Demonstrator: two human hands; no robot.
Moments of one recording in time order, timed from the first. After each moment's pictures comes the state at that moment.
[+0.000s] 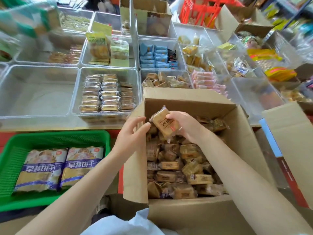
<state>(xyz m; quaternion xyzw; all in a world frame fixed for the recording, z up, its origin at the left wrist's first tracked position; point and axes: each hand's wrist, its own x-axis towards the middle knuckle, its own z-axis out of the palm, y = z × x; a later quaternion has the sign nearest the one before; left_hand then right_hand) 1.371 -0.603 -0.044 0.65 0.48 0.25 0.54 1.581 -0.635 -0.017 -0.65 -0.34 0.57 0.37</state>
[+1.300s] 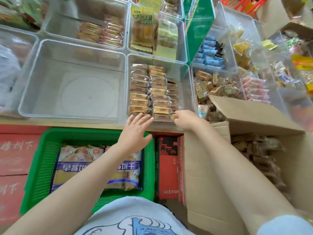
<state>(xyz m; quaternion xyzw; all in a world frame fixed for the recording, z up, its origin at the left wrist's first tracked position) 1.207 -0.408 -0.179 0.86 0.41 -0.01 0.30 1.424 -0.412 -0.109 -0.76 -0.54 0.27 -0.23</state>
